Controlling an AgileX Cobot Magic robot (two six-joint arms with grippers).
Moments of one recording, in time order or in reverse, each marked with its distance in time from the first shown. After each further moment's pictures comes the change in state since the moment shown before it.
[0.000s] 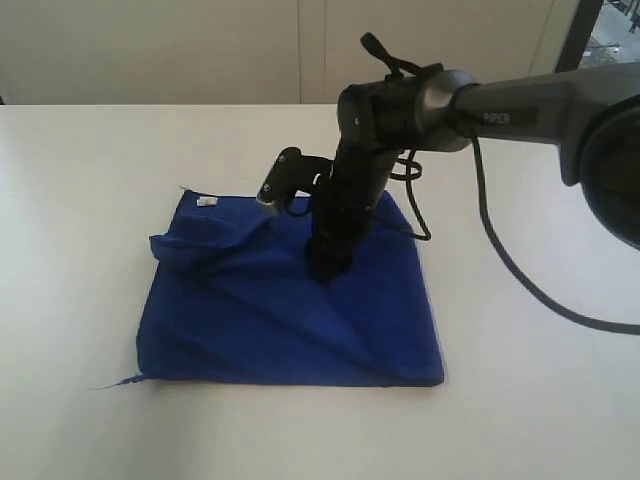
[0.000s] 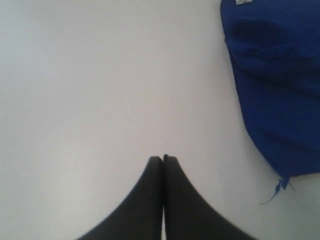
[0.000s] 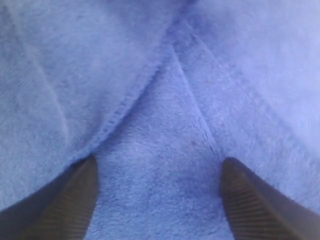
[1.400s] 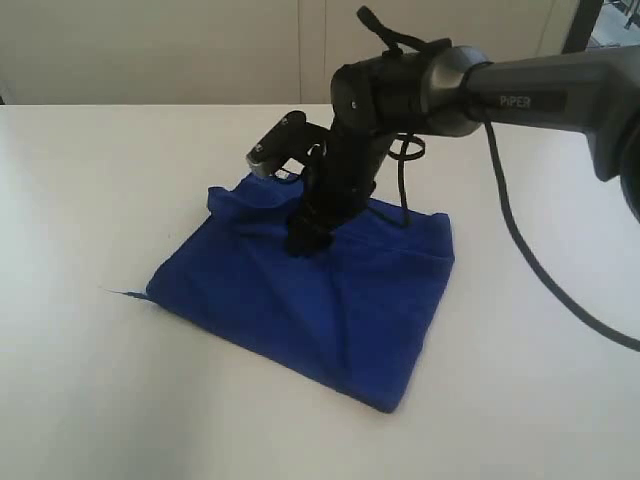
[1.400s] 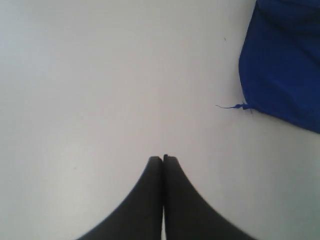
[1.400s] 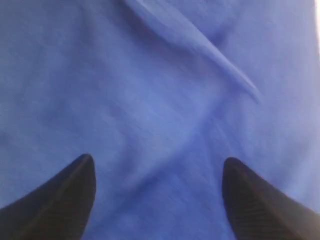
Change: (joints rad) left arm 0.000 0.000 0.000 0.000 0.000 0.000; right arm 0.023 -0.099 0.015 -0.035 -0.067 0.248
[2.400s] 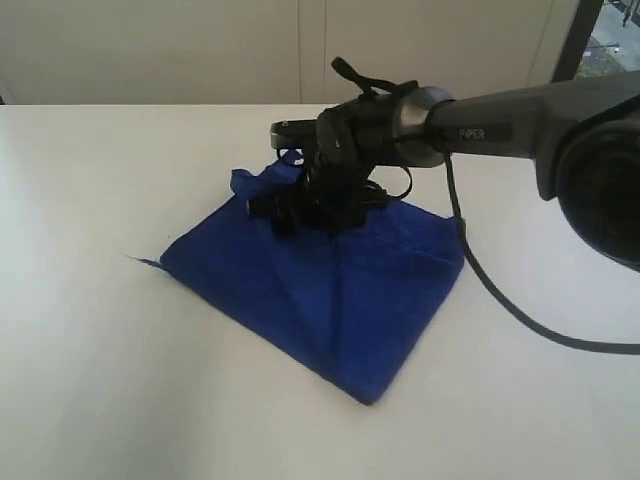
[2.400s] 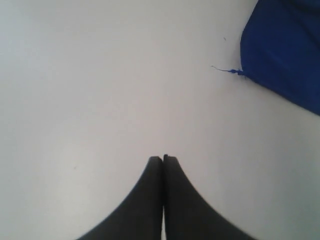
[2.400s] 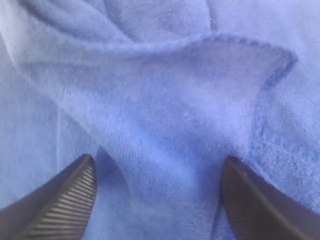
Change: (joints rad) left arm 0.000 0.000 0.000 0.000 0.000 0.000; right arm 0.011 0.096 -0.014 -0.101 -0.176 0.855
